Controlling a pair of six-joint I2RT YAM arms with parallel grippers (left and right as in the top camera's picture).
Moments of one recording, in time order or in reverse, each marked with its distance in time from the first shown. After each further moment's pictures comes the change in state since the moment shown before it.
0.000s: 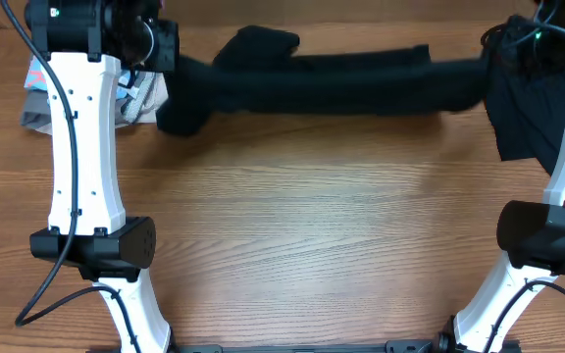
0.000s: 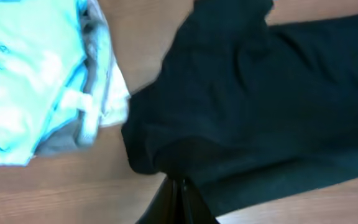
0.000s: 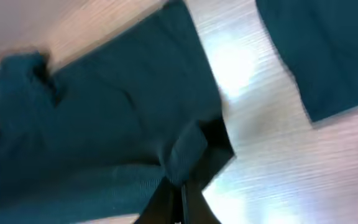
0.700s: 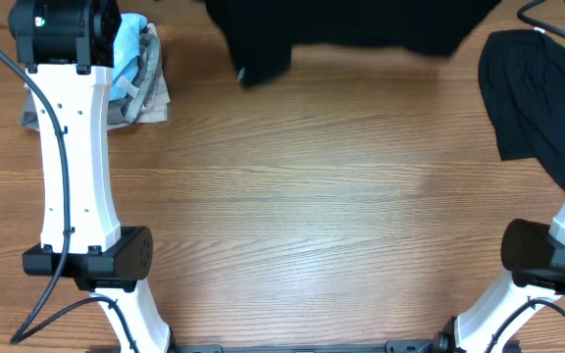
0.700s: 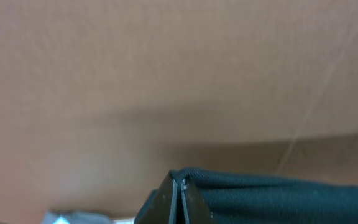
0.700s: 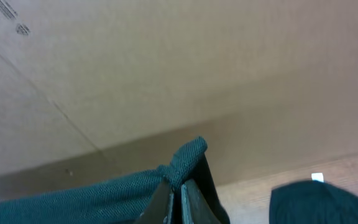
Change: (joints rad) left arm 0.000 -0.063 0.000 0.761 -0.094 0.018; right arm -0.003 -0.118 0.109 0.655 0.014 0.015
